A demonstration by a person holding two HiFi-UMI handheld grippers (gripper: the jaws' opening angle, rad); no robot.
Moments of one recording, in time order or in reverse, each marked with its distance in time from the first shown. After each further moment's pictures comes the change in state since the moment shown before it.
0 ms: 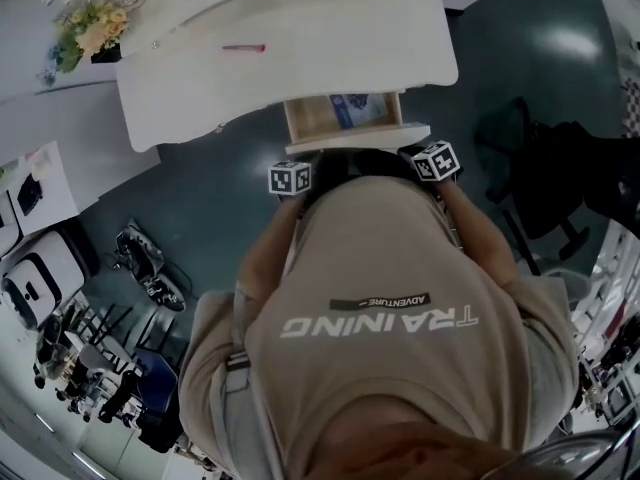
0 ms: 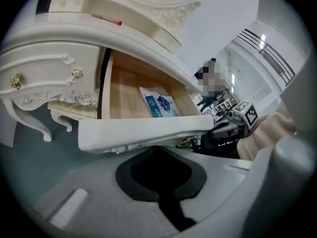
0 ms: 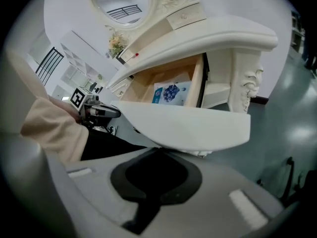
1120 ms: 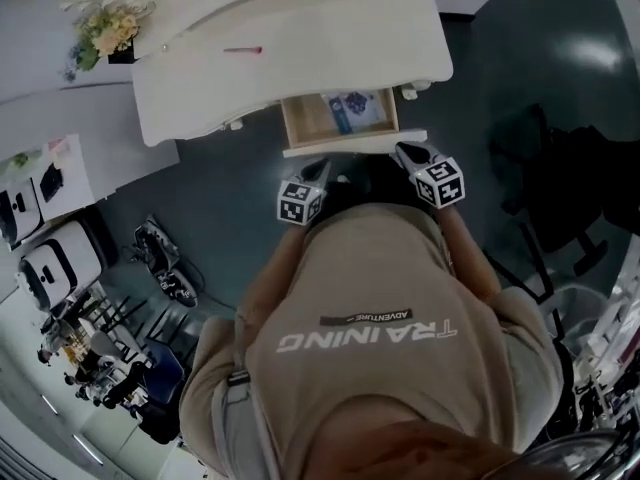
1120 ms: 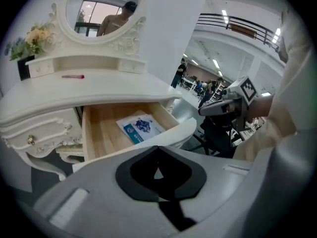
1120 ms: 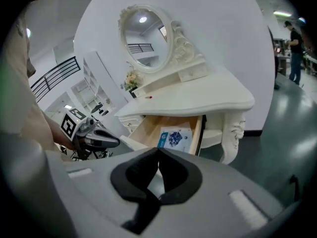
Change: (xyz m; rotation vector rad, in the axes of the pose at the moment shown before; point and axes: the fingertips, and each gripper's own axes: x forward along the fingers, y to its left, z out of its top) left arm -0.031 -0.101 0.013 0.344 -0.164 0.125; right arm -0.089 0.032 0.042 -0.116 -0.436 -0.053
